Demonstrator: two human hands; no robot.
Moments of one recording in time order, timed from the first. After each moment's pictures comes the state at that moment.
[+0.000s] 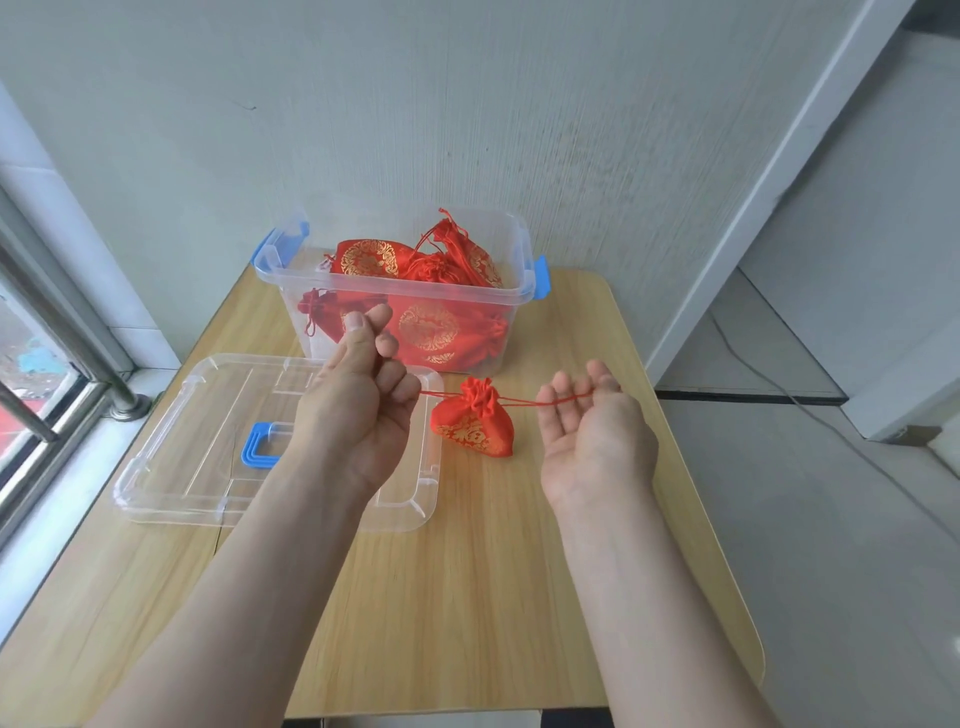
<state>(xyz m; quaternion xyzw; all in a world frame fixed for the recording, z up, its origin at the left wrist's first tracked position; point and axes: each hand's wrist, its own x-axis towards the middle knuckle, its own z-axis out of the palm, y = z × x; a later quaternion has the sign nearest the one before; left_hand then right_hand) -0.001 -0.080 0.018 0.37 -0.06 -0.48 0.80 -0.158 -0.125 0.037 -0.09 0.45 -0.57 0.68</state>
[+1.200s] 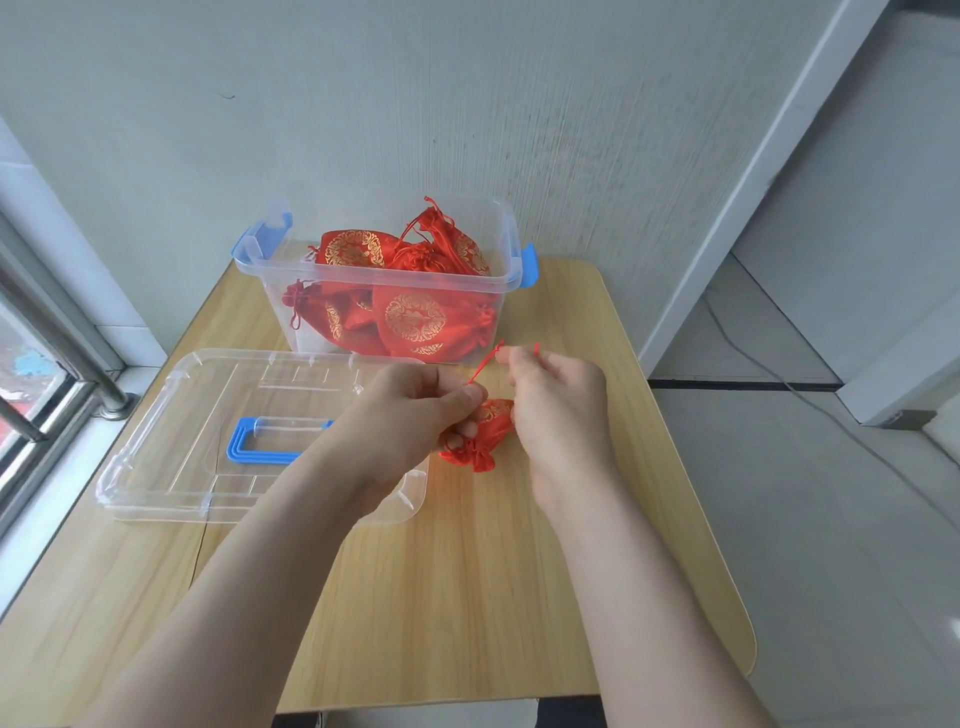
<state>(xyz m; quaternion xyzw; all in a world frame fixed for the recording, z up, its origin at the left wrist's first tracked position) -0.022 -0.071 0.007 0.62 -0.37 -0.48 0.50 -0.155 -0.124 0.027 -0.52 0.53 -0.42 0.52</state>
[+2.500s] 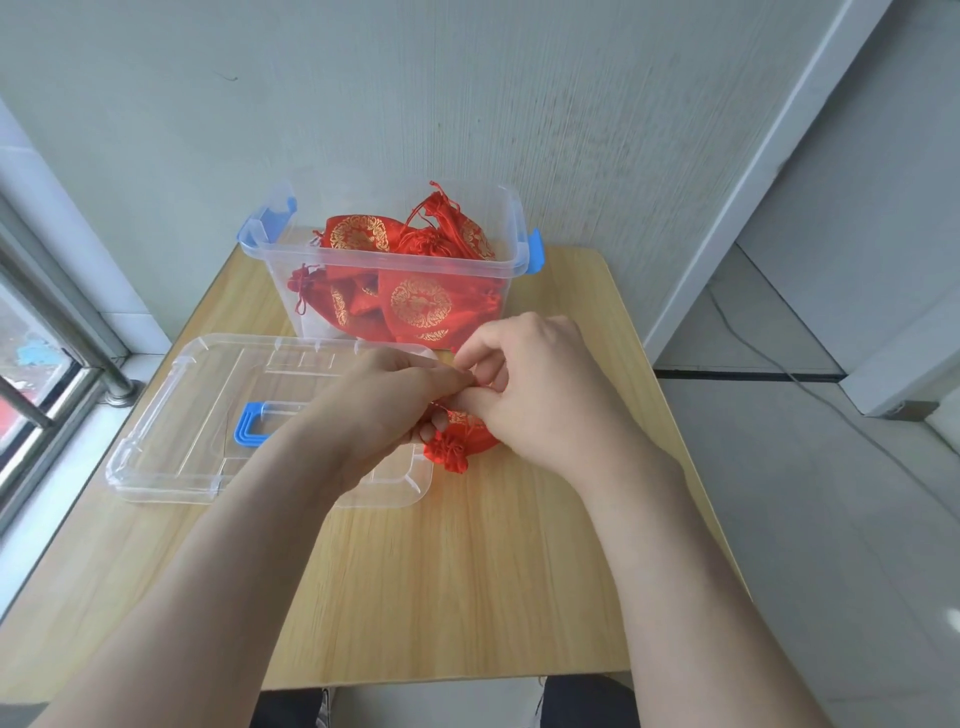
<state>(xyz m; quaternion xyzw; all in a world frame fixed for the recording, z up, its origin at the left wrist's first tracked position) -0.008 -0.062 0.024 0.66 -0.35 -0.50 0.44 -0.165 -0.128 0.048 -0.87 0.38 -0.22 0.23</state>
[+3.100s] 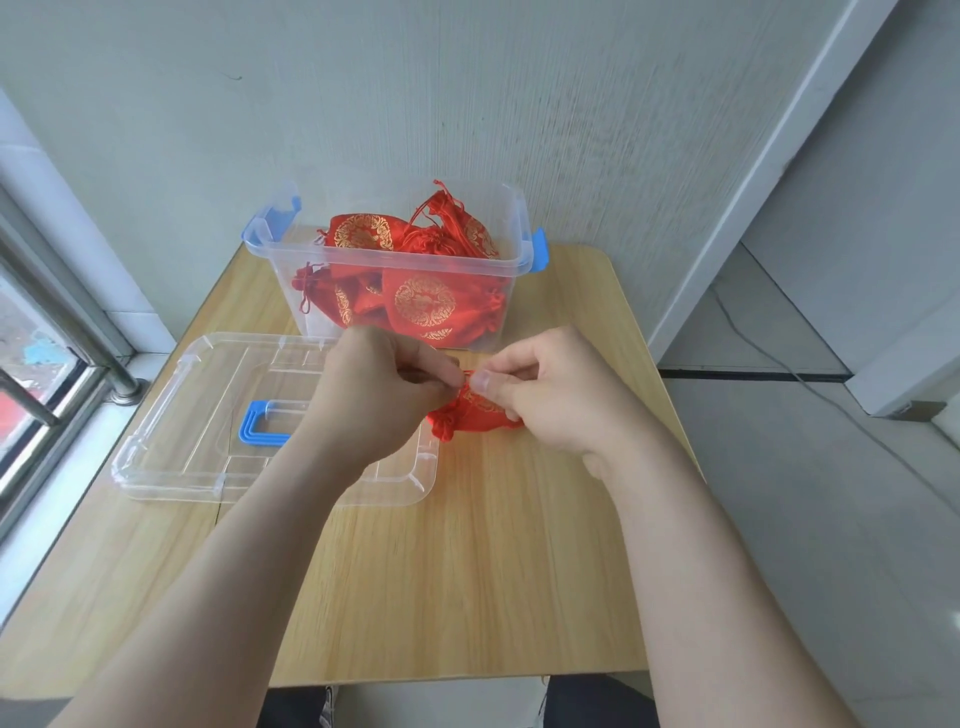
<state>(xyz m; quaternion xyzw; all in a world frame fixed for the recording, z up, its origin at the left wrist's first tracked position) -0.006 -0.056 0.022 0.72 -0.46 -0.26 0.45 -0.171 -0.140 0.038 -0.75 0.46 -0.18 0.44</state>
